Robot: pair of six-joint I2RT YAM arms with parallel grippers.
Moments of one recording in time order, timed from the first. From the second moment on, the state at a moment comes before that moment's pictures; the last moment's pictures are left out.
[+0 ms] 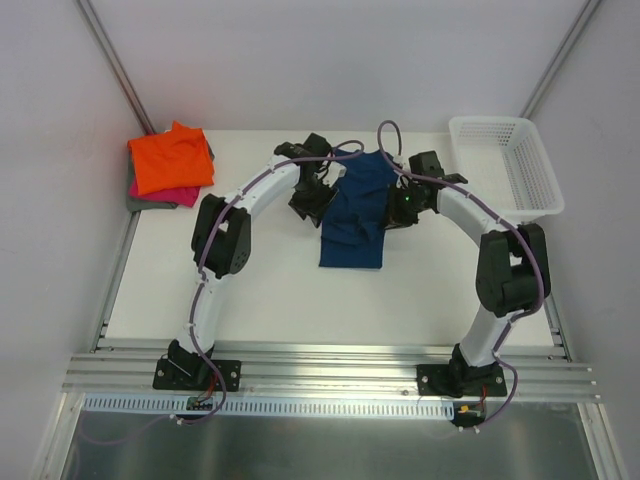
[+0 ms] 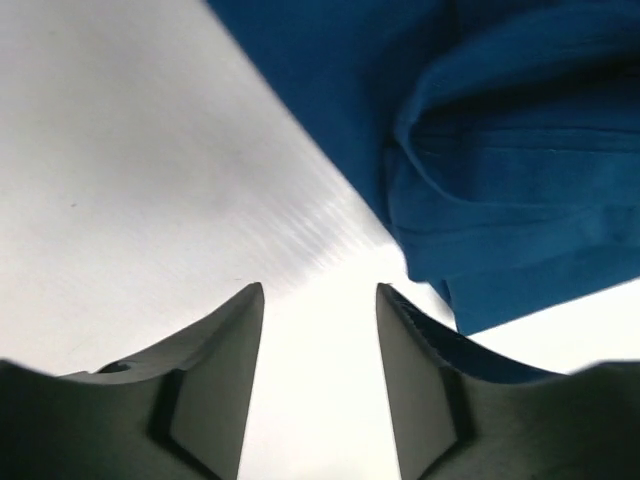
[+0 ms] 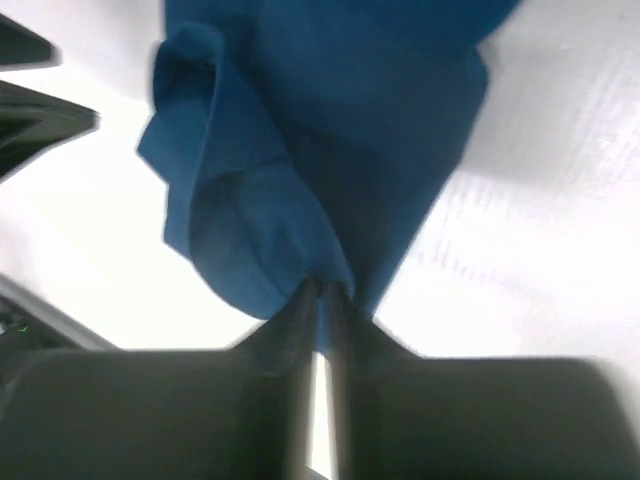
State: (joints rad) left arm -0.53 2.29 2.06 -1.07 0.19 0.10; right arm 0.27 1.78 1.33 -0.61 -0.40 0.28
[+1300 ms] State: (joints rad) left arm -0.40 1.94 1.83 -1.04 -0.05 0.03; right arm 0.48 2.04 1.50 -0.68 -0.41 0.33
